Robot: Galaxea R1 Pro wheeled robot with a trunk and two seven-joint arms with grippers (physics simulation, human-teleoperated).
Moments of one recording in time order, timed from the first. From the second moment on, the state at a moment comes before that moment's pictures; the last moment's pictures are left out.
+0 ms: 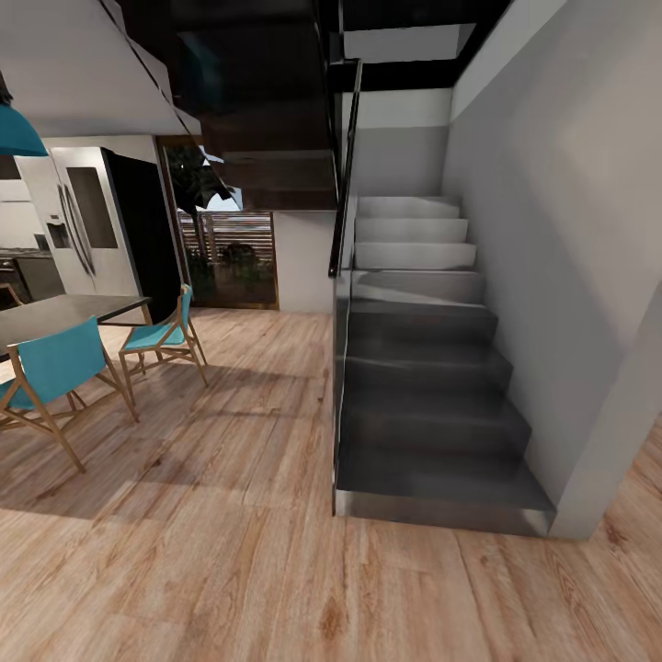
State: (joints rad) left arm 0.04 -0.04 0.00 -0.08 0.00 -0.02 0.00; right arm -0.09 -0.05 -0.01 -0.05 -0.01 -0.03 0.00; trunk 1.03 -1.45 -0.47
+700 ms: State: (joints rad) left arm 0.04 -0.02 0.01 -0.73 0.00 -0.02 -0.01; right arm -0.16 -0.06 0.00 -0.45 -0.01 -0.11 0.00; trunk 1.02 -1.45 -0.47
